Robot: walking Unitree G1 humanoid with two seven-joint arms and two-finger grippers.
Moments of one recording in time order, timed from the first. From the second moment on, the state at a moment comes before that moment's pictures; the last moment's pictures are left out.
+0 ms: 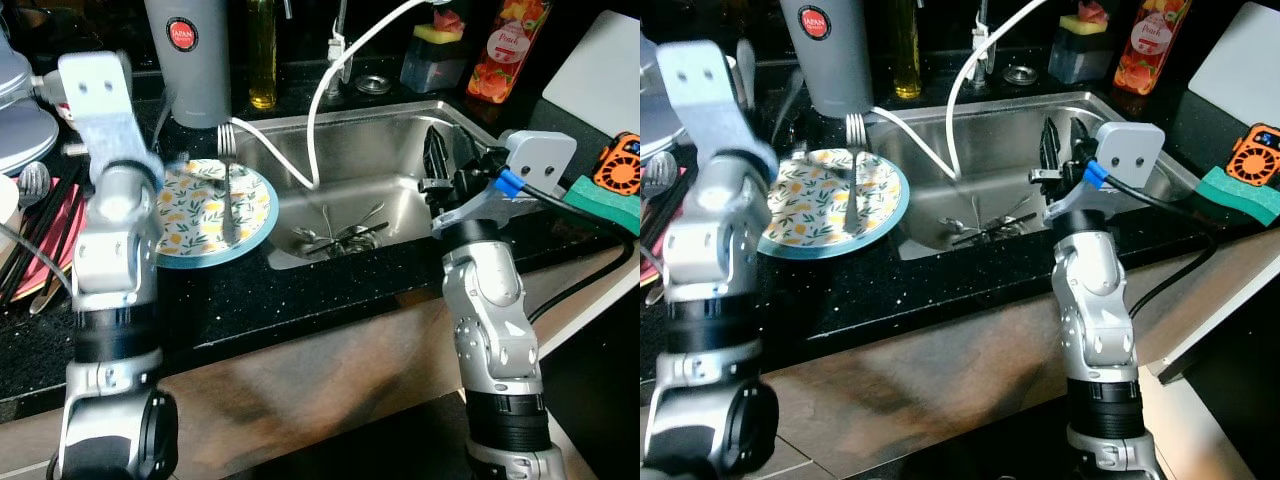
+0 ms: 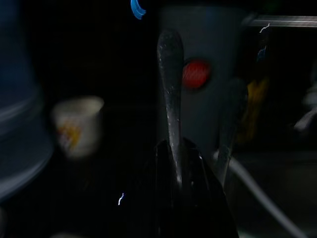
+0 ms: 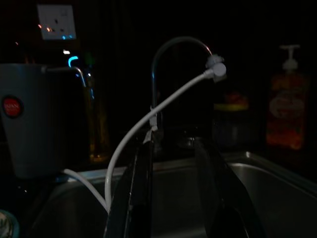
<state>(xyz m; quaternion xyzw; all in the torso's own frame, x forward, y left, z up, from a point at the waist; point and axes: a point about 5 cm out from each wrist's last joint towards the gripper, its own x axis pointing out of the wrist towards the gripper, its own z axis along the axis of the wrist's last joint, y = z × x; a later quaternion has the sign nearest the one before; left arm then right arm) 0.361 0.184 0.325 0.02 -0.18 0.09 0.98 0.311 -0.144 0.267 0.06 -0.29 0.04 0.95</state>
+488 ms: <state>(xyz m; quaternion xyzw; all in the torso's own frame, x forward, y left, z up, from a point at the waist) 0.378 0.189 0.319 0.26 -0.18 0.14 0.94 0.310 -0.149 0.266 0.05 -0.29 0.03 0.95</state>
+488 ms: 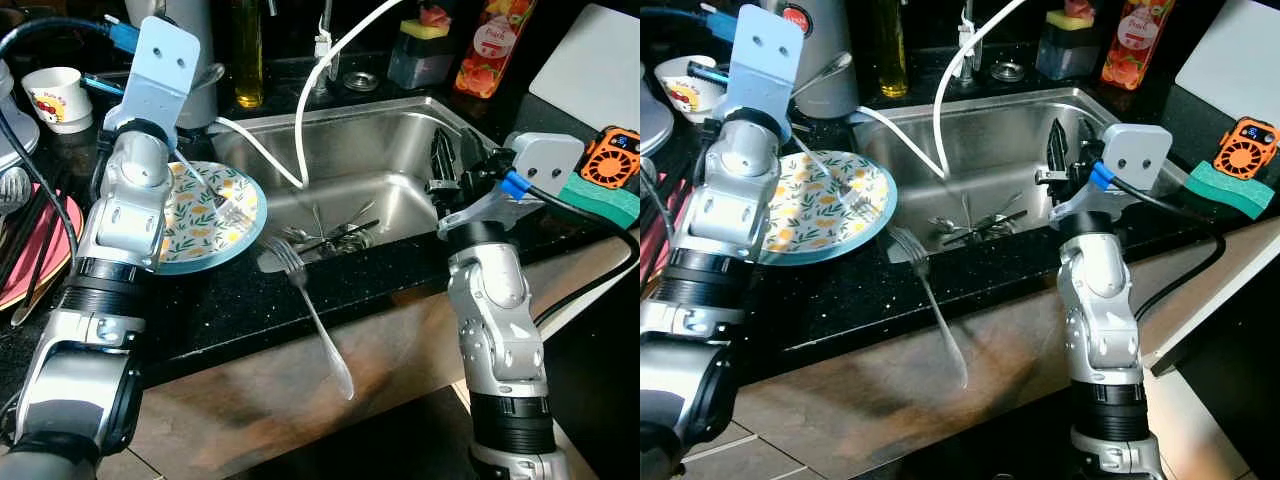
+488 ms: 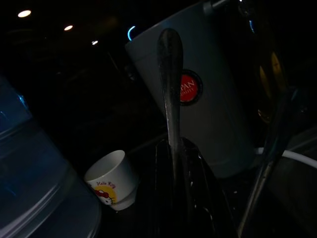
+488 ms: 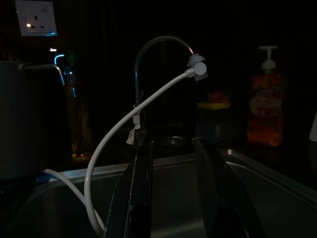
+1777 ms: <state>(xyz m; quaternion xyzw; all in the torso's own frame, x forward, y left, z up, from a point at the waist) 0.405 0.117 0.353 -0.01 -0.22 -0.05 0.97 0.310 -0.149 0.267 0.04 -0.29 0.03 0.95</state>
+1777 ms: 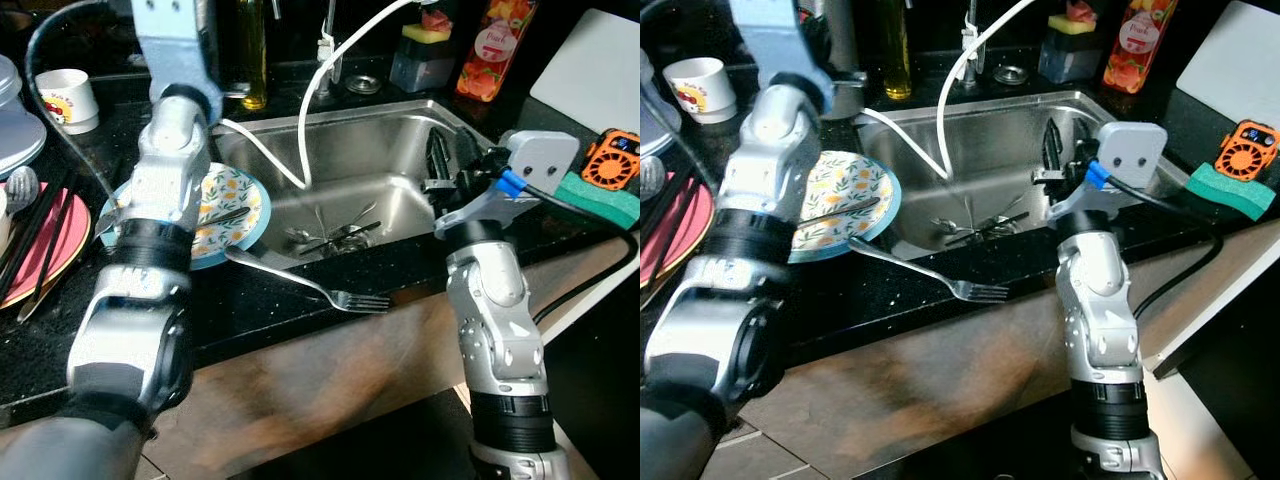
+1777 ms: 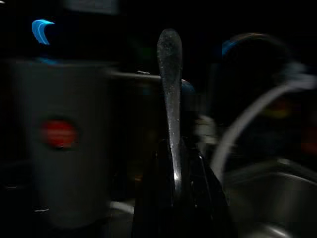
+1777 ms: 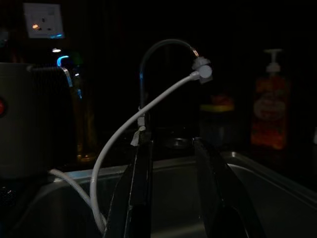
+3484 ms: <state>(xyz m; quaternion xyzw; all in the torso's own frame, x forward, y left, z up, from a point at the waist) 0.313 0.169 0.293 0.32 -0.03 -0.59 0.74 0.308 -0.147 0.268 0.05 -0.29 0.04 0.95</state>
